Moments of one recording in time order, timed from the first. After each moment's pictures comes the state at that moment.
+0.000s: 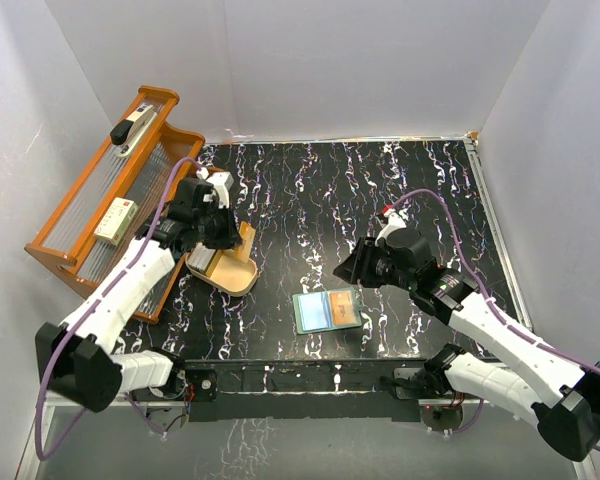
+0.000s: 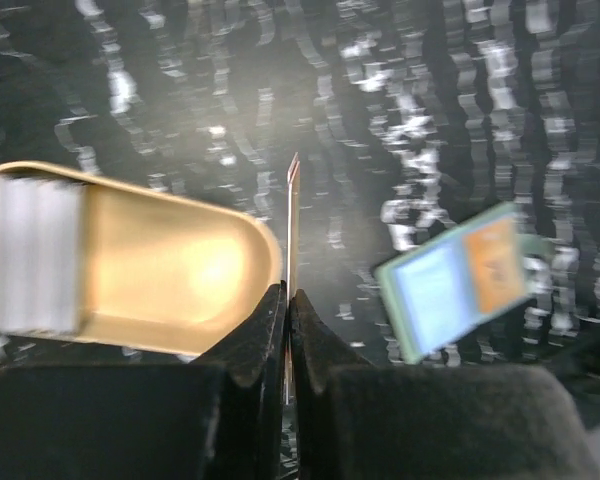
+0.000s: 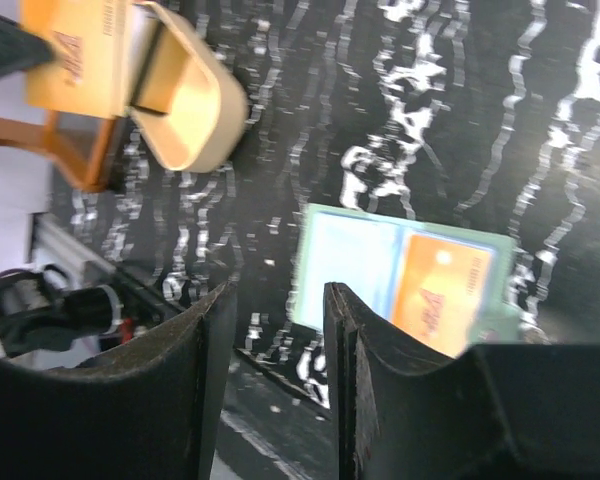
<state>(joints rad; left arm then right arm) -0.39 1.28 1.11 -0.71 0.10 -0.27 0.64 0.89 0.70 -0.39 -0.10 0.69</state>
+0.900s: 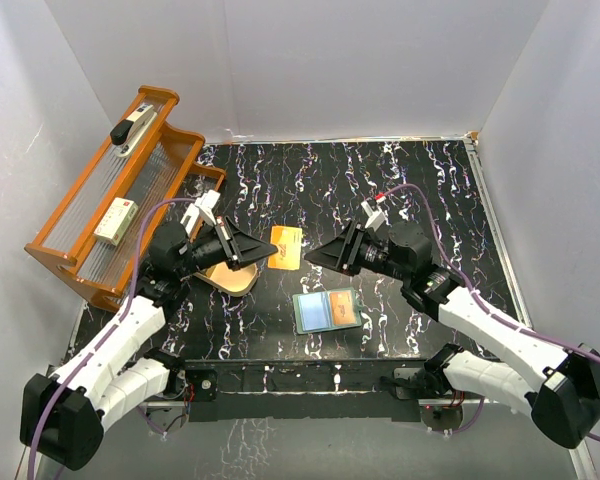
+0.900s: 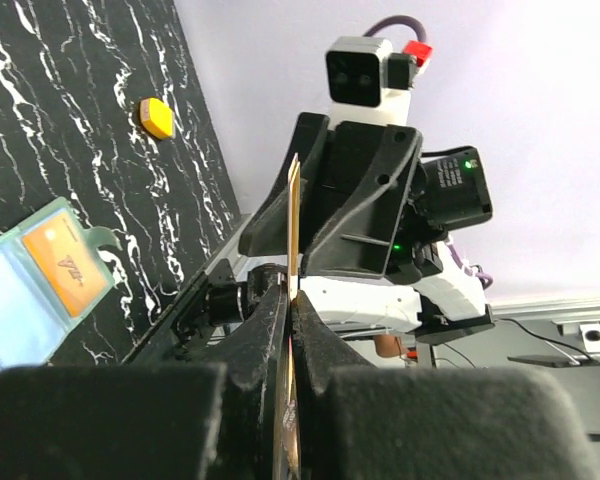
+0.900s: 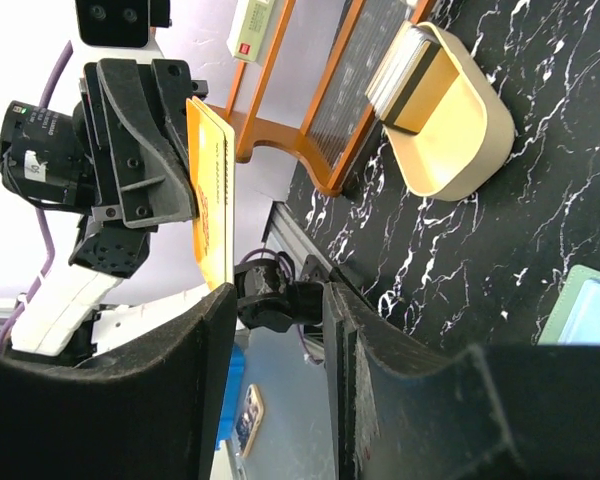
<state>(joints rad) -0.40 0.91 0.58 0.24 0.72 -1.20 0.64 0.96 0.65 0.15 -0.42 1.05</state>
